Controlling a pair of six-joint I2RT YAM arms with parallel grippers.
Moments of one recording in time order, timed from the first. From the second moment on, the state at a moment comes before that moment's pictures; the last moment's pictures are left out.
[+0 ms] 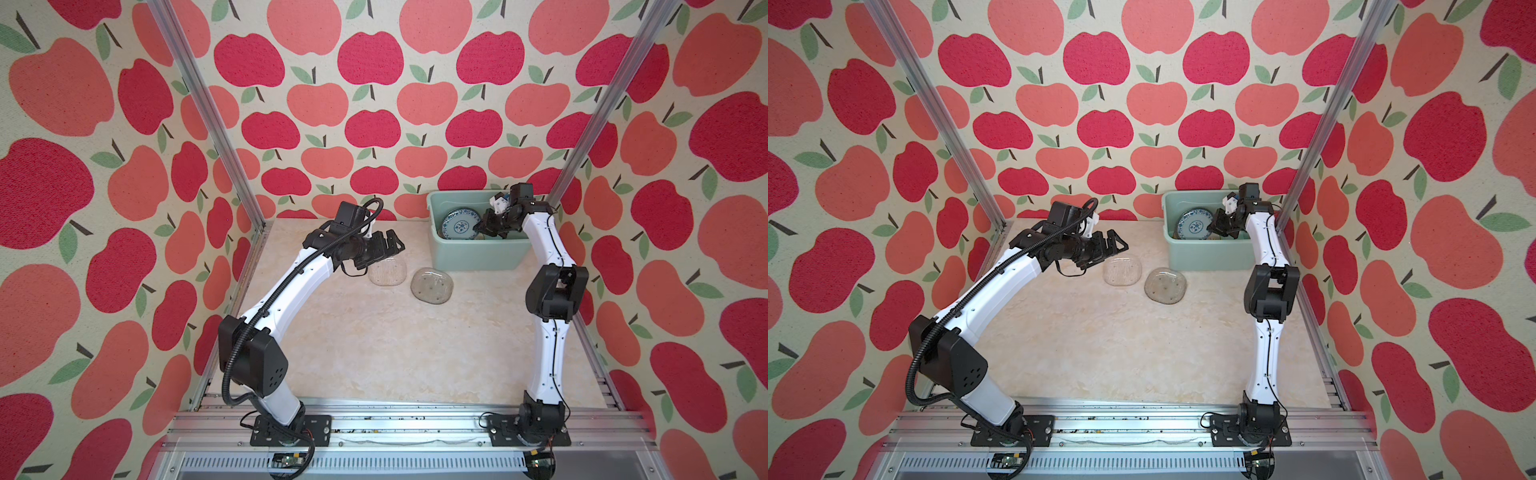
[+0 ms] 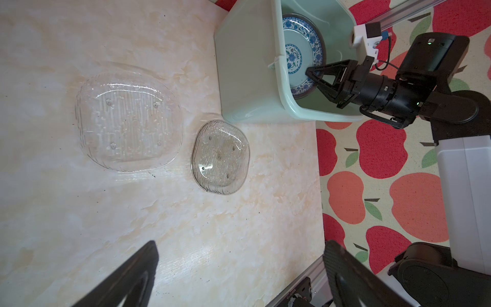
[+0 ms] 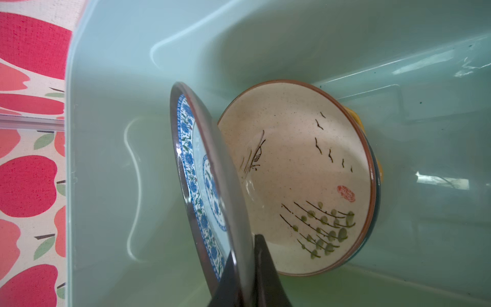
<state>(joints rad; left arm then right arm) -0.46 1.67 1.64 -0.75 0.39 -0.64 0.04 2.39 2.37 -0.98 -0.55 0.29</state>
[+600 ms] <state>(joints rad) -0.49 1.82 1.76 -0.80 0.38 -0.64 0.04 2.50 2.38 -0.96 -0.56 0.24</state>
